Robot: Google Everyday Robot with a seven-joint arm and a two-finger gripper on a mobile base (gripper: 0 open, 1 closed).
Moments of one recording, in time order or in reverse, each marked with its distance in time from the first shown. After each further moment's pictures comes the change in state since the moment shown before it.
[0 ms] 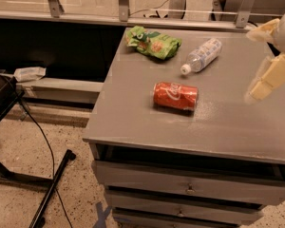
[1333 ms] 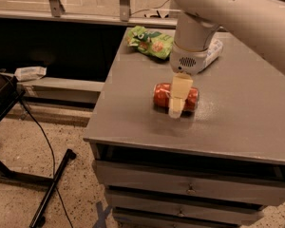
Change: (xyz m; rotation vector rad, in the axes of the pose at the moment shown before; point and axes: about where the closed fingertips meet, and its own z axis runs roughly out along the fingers) arm -0.053 0.023 0.164 -0.270 0.453 0.010
